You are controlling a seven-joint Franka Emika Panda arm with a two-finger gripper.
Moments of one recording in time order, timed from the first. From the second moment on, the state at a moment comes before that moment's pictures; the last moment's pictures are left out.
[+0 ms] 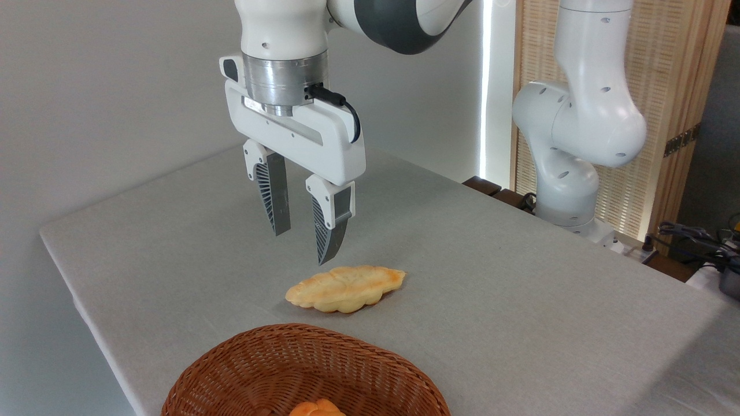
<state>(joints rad) -0.15 -0.09 0.14 -1.86 -0.09 1.87 0.69</state>
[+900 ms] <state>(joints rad) -0.16 -0.09 0.14 -1.86 -0.09 1.86 0.69</state>
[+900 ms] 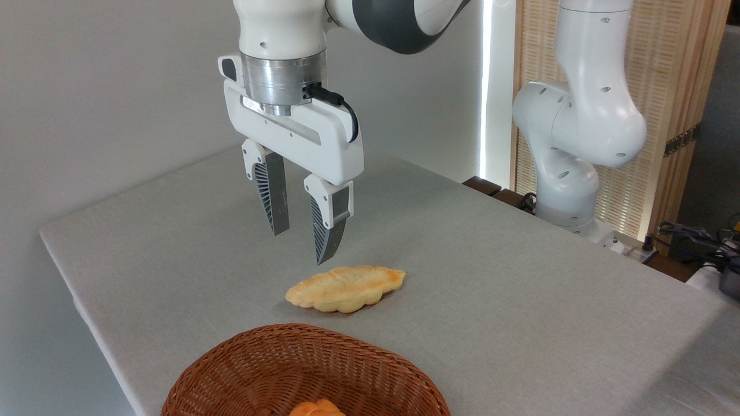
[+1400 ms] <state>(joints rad) -0.23 -0.09 0.13 -1.99 -0.05 1.87 0.70</state>
